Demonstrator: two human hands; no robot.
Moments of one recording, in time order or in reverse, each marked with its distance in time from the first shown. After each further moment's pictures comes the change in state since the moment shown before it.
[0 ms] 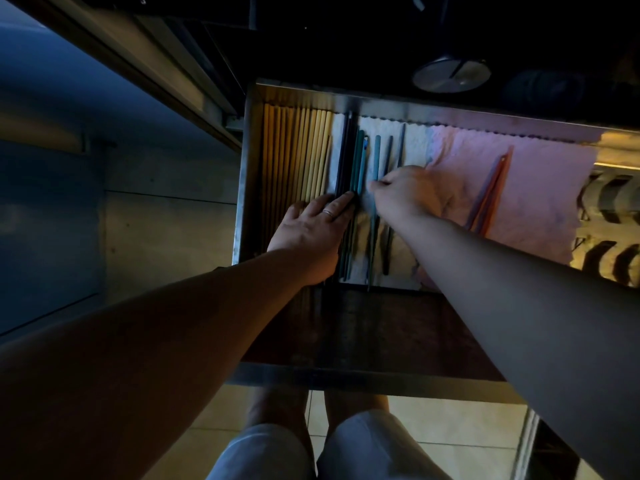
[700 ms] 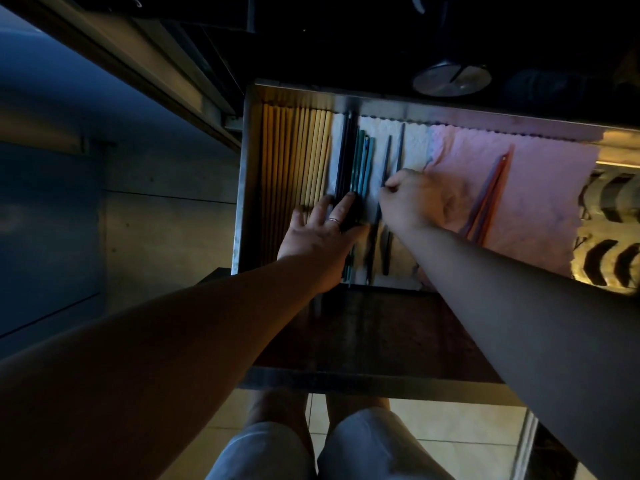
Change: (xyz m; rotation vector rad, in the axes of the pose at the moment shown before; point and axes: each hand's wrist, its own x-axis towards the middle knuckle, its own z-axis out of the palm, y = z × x) left_hand -0.001 0.013 0.006 0.108 -0.051 0.021; right_hand -0.006 0.012 -0.001 -0.033 0.103 -0.101
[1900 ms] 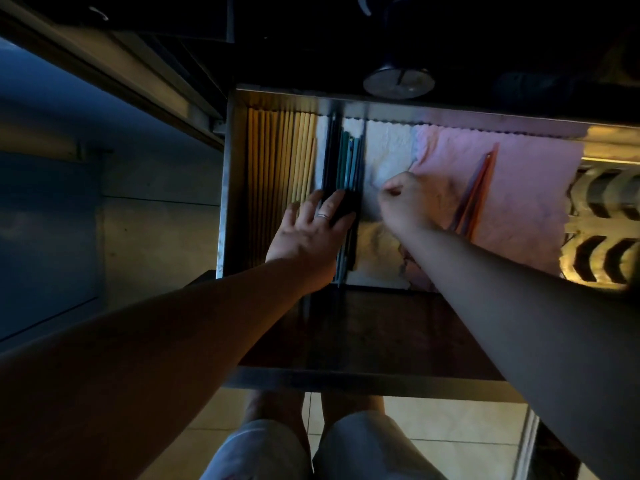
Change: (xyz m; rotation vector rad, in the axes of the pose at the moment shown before) left_hand 0.002 0.008 -0.003 -0.027 0.064 -0.053; right_hand 0.006 0.023 -0.006 0.233 -0.046 0.042
